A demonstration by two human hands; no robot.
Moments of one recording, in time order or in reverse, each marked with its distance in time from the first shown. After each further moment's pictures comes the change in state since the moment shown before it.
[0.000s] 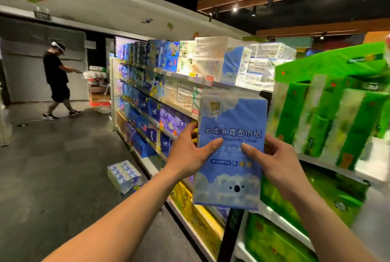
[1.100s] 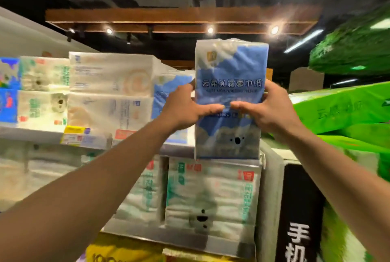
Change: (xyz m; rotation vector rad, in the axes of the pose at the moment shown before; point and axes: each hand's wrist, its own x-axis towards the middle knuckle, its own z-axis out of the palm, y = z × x) left_hand 0.666 -0.073 0.093 -0.229 -0.457 0.660; right_hand 0.541 0.054 0.008 -0.732 0.651 -0.338
